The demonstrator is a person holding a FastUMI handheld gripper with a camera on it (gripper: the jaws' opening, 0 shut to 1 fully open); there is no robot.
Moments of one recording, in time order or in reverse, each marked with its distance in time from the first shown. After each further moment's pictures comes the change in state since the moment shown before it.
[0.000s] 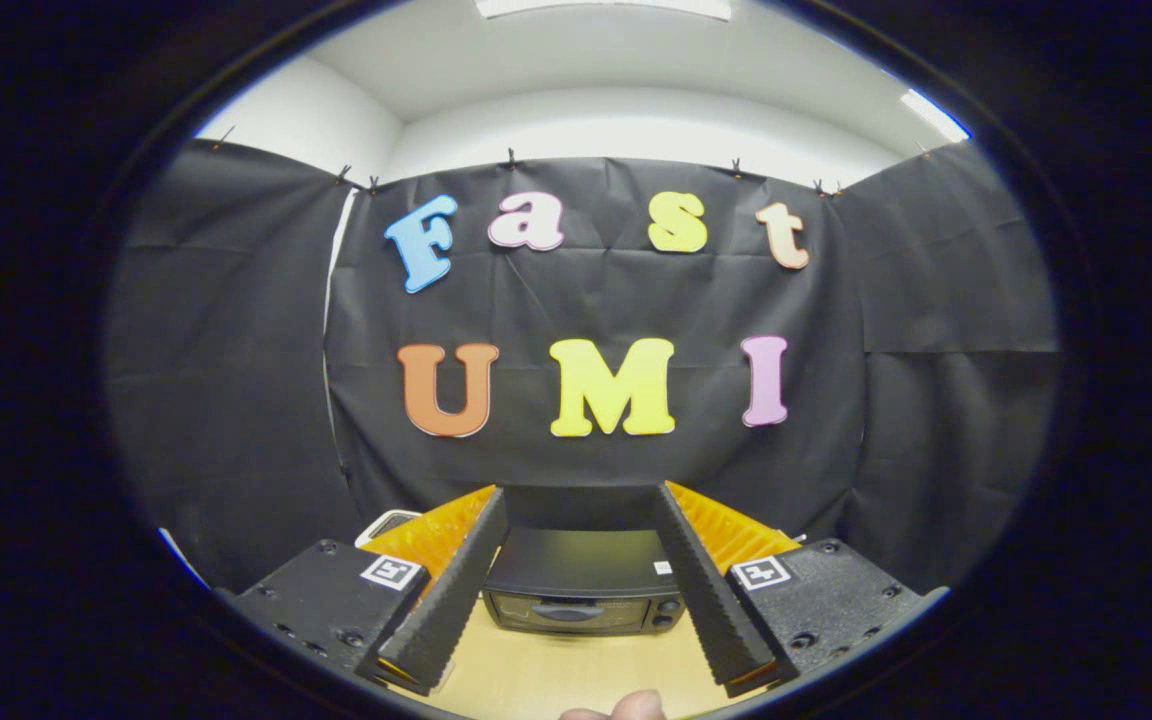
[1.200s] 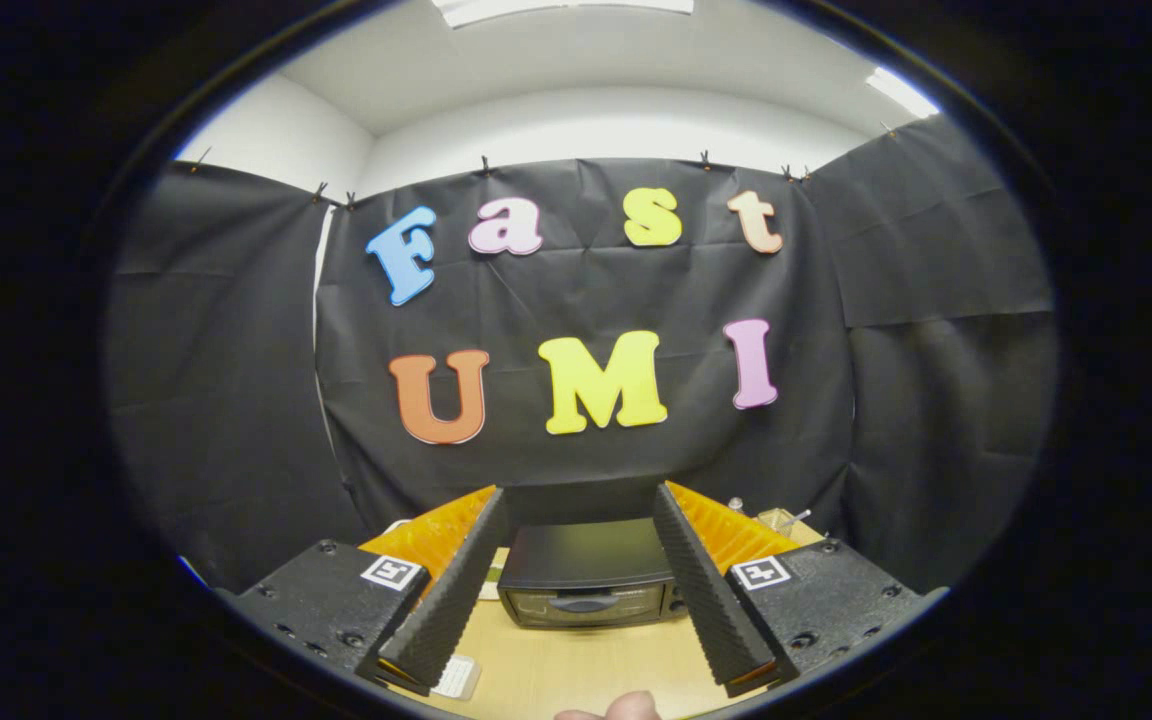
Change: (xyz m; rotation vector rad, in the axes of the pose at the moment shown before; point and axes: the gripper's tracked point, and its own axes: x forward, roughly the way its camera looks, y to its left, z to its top) arm -0.012 0.008 -0.009 0.079 0.004 -0.025
